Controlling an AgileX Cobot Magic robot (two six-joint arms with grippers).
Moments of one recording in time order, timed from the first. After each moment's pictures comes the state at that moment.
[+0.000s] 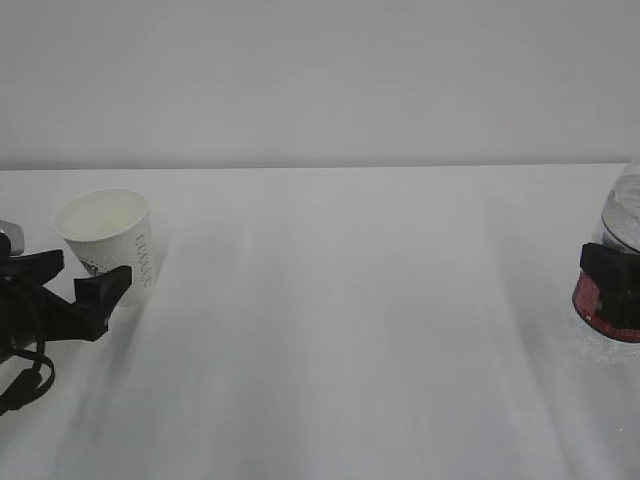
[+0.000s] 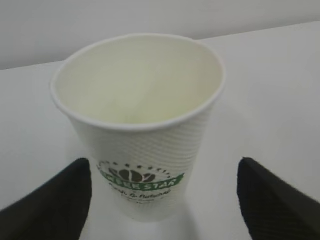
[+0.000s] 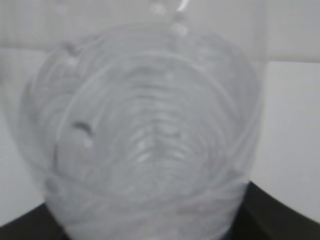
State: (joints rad) left arm -0.18 1.87 -0.32 0.11 -1.15 -0.04; right arm 0.08 1.27 -0.23 -0.12 -0.58 0.09
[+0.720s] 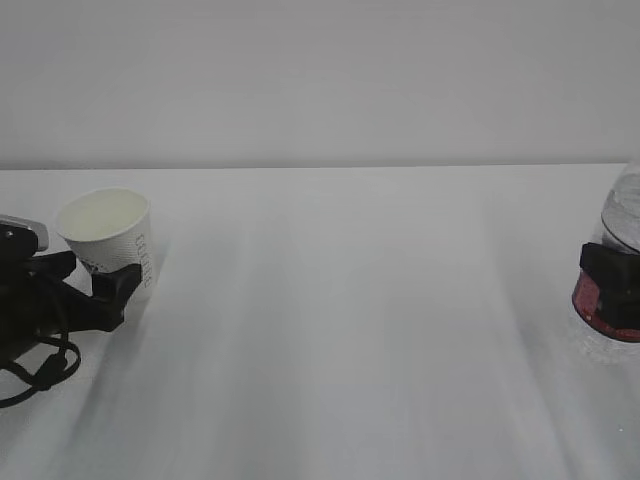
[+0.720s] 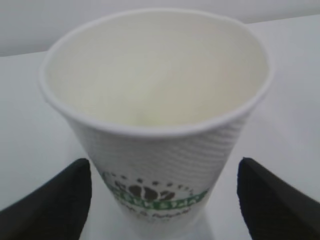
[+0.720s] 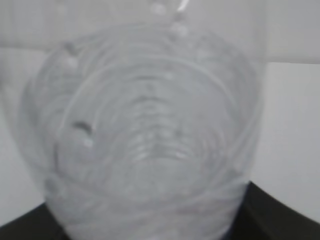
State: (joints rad) left arm -0.18 1.98 -0.42 0.08 -1.15 -0.04; right arm 0.08 1.27 -0.23 -0.13 -0.58 0.09
